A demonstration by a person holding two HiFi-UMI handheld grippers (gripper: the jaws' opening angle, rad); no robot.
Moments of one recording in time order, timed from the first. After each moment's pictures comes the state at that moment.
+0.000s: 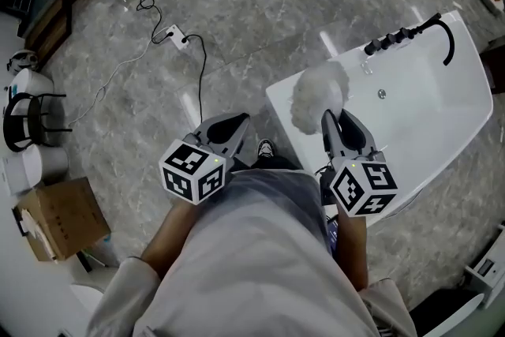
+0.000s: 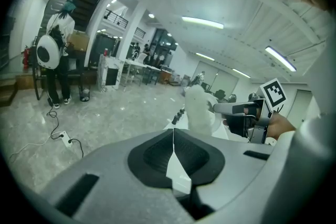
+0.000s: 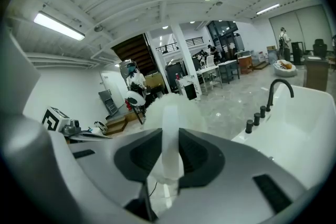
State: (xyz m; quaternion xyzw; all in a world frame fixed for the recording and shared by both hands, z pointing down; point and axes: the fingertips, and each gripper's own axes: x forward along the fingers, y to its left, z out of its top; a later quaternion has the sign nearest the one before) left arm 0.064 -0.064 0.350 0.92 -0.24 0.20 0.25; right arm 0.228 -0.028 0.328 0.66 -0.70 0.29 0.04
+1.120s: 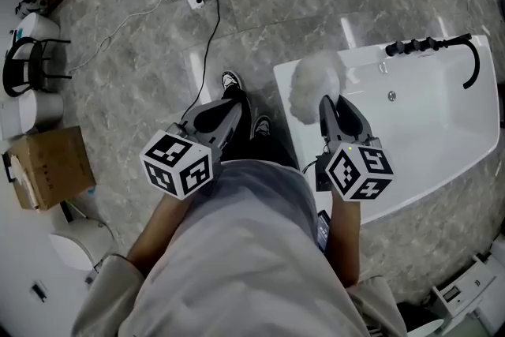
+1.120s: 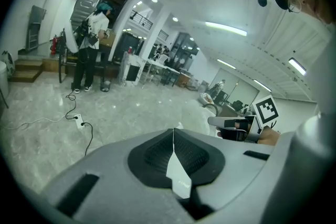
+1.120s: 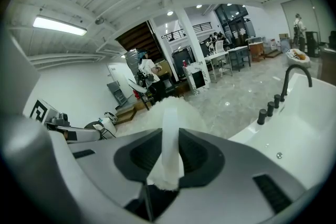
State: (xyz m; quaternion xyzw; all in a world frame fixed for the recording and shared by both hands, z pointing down) left arm 0.041 -0.061 0.364 0.87 -0.34 0.18 0.31; right arm 0.222 -0.057 0.382 0.60 -0.73 0.33 0.08
